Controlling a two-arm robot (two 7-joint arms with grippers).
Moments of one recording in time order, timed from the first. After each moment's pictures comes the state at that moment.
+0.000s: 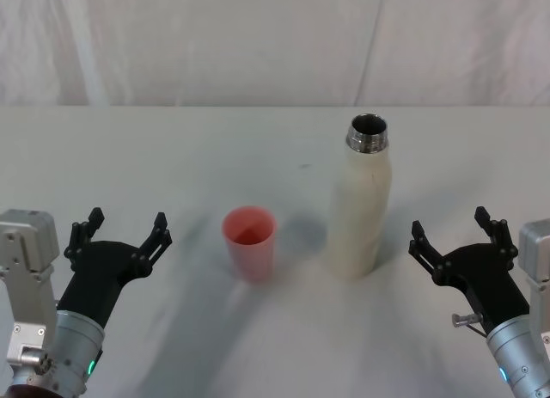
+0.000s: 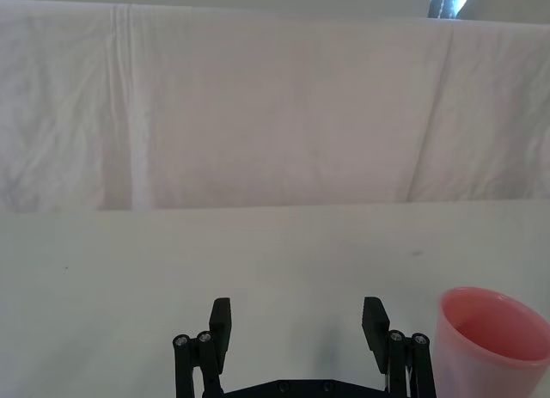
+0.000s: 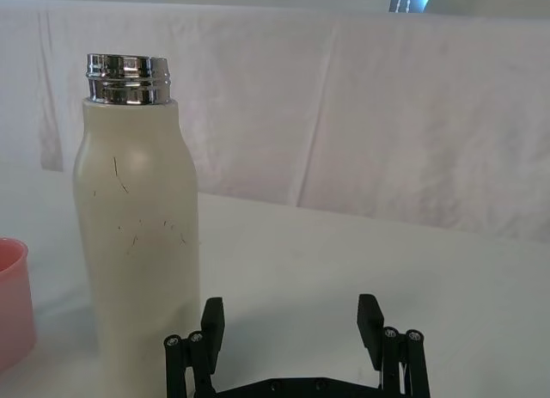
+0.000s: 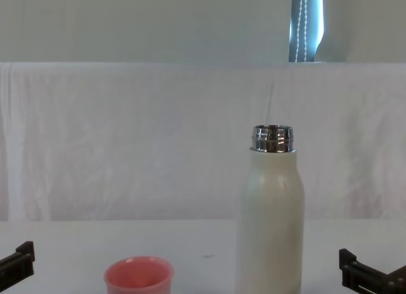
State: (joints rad) left arm 0.27 0.24 0.04 -1.85 -0.25 -0.02 -0.02; right arm -0.17 0.19 -0.26 -1.77 0.07 -0.06 -0.03
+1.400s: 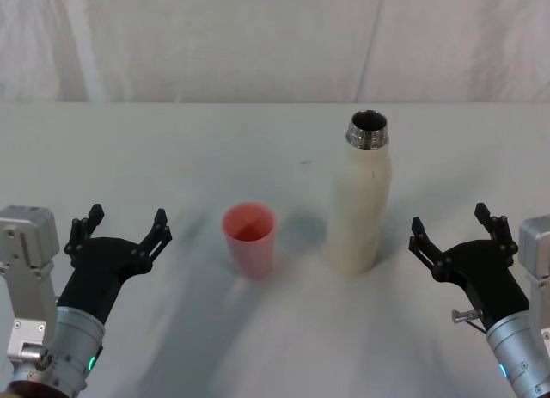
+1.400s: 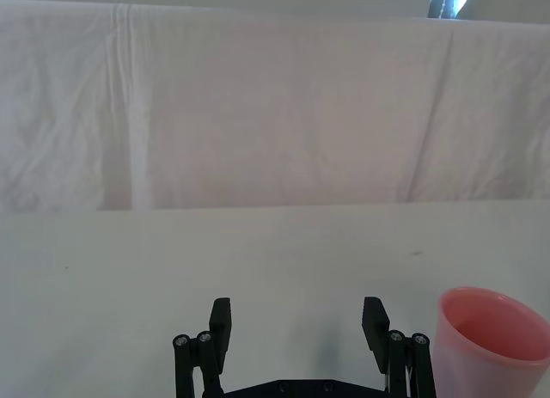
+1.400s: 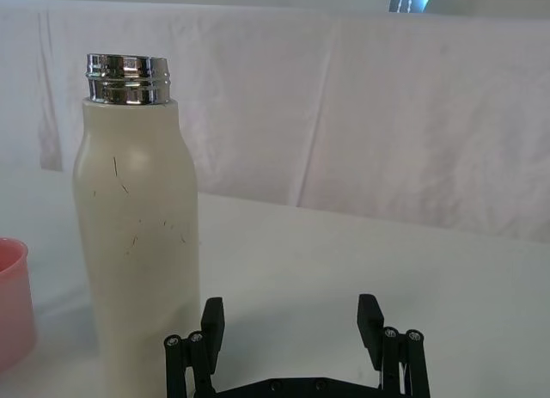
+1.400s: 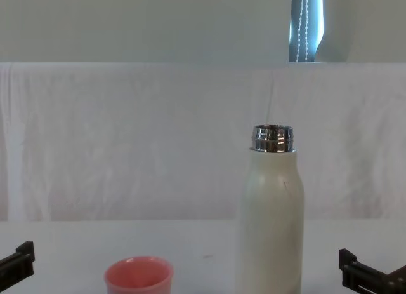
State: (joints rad) left arm 0.27 0.24 0.04 -1.85 -0.25 -0.02 -0.02; right arm -0.17 0.19 -0.26 -1.77 0.07 -0.06 -0.03
